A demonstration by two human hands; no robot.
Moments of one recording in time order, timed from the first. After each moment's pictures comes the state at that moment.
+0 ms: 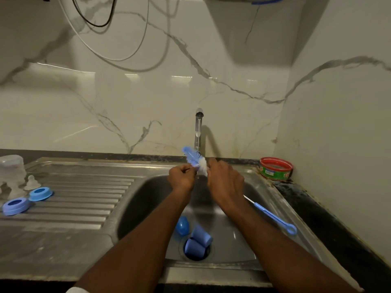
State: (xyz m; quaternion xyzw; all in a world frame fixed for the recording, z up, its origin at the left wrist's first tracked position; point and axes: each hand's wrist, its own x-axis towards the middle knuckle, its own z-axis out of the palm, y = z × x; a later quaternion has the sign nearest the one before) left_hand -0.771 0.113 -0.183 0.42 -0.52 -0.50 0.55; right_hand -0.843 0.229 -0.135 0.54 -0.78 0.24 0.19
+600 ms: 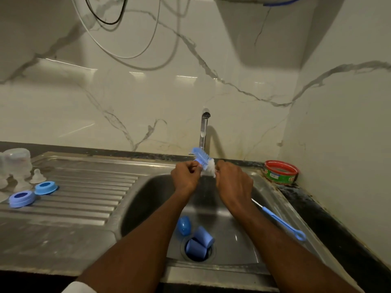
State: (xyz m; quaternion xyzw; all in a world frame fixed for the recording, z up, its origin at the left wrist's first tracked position) left_hand -0.763 0.111 -0.181 0.43 -0.66 -0.32 0.53; right_hand -0.849 0.232 -0.136 0.53 -0.78 0.27 0.20
